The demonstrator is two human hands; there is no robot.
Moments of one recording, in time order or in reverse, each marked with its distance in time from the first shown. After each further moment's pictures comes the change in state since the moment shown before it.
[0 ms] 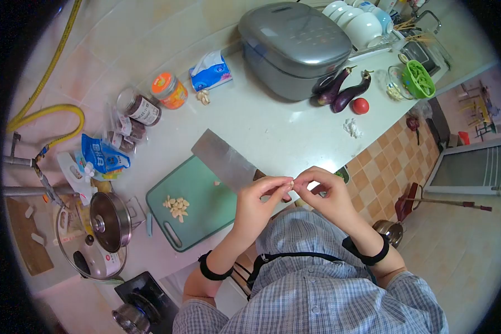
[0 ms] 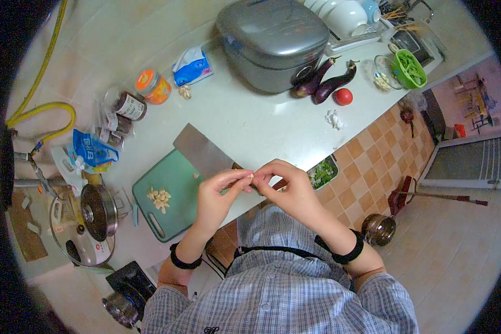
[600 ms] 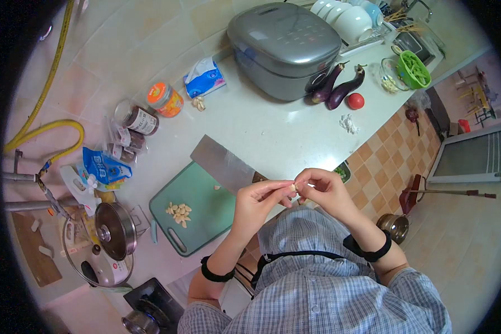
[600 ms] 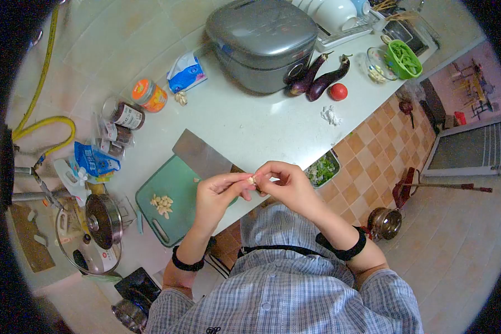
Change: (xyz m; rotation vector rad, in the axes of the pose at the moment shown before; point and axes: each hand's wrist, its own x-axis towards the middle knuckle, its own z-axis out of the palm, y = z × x) left_hand 0.003 0.004 0.001 -0.091 -0.121 0.004; right_hand -0.001 0.020 -0.007 0.406 -0.143 0.112
